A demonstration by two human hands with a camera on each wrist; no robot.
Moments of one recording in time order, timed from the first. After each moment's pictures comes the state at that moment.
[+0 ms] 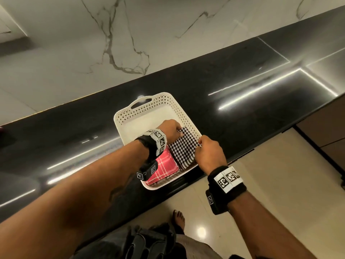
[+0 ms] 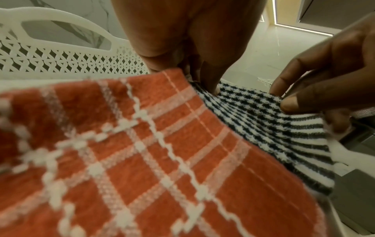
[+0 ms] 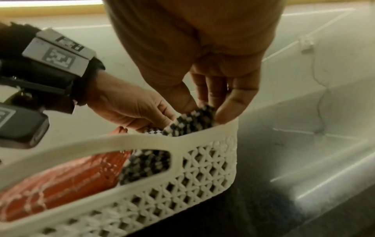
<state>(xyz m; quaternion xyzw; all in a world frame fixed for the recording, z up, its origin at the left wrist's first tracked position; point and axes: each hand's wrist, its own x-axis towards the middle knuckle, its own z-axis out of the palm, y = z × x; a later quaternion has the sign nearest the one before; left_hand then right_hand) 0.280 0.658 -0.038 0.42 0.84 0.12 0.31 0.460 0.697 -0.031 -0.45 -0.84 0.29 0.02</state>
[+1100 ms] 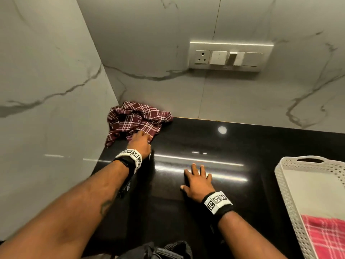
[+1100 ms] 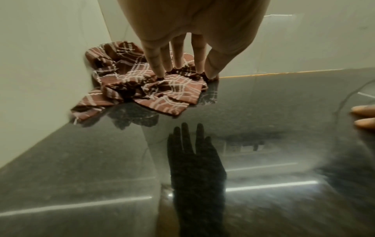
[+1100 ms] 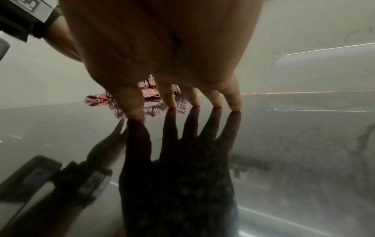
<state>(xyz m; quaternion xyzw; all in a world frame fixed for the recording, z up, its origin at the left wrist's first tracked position) -0.026 0.075 -0.060 0.09 0.99 0.11 0.08 0.142 0.300 -0.097 -0.01 -0.97 0.12 -0.23</state>
